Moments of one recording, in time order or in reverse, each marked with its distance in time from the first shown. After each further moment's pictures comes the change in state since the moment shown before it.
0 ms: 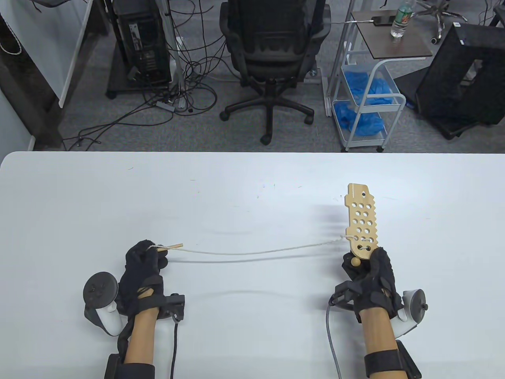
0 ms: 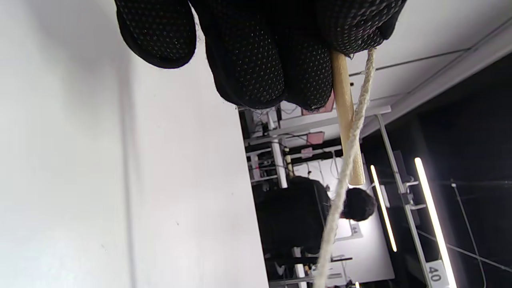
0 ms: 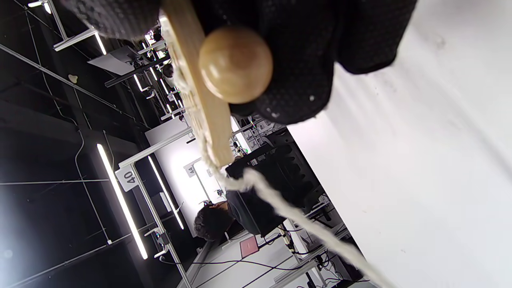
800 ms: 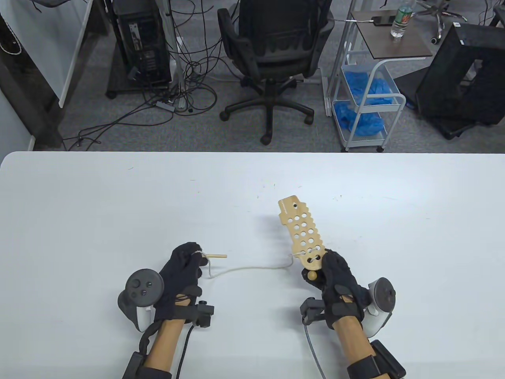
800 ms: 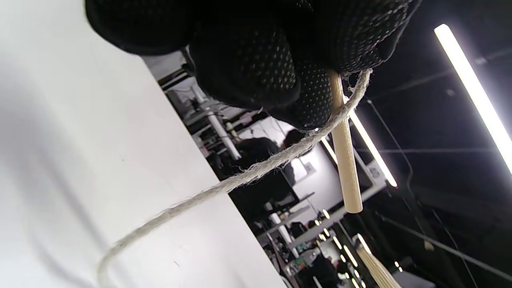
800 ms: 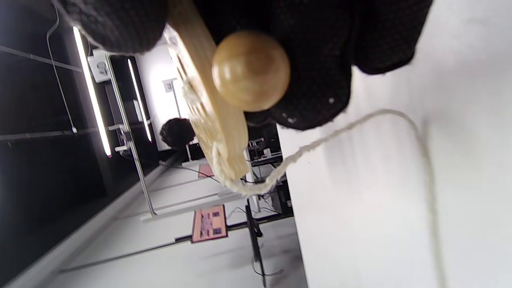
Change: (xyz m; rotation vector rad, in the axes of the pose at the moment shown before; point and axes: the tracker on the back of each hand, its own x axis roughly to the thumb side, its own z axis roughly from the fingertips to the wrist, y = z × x) left_hand 0.041 -0.068 0.036 -0.125 -0.388 -0.322; right_hand -0.031 0.060 0.043 0.283 -0.006 0.372
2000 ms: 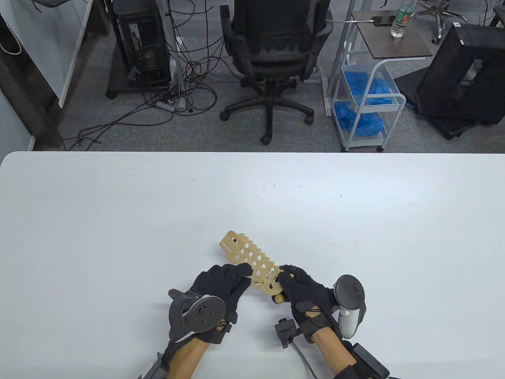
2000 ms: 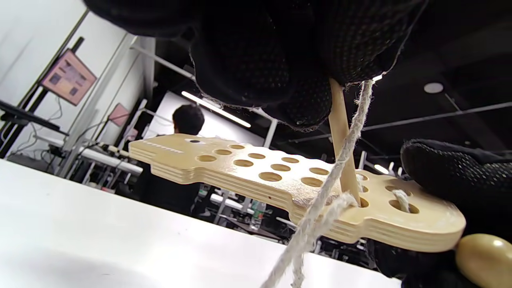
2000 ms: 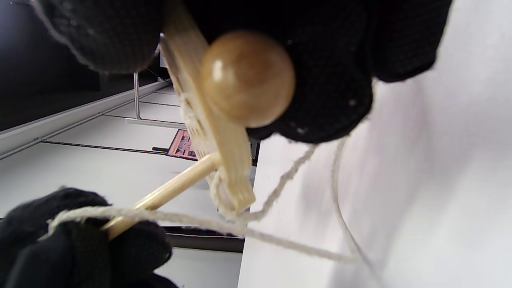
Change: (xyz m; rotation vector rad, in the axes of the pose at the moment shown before) left_hand 0.081 -0.037 0.041 -0.068 -0.519 -0.464; right_hand -0.007 0.049 0.021 0.207 -0.091 0.289
